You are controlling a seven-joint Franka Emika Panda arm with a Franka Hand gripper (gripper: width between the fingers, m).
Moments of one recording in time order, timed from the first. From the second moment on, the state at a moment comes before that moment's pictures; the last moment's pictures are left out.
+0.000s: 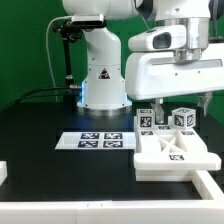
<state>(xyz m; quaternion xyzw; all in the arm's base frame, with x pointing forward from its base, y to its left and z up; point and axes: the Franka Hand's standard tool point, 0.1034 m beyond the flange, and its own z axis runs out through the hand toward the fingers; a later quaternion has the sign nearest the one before) 0.540 0.117 0.115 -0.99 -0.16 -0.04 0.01</state>
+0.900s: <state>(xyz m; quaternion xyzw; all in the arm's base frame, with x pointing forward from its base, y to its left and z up) 0.539 0.120 0.114 -0.99 0.15 -0.03 0.03</state>
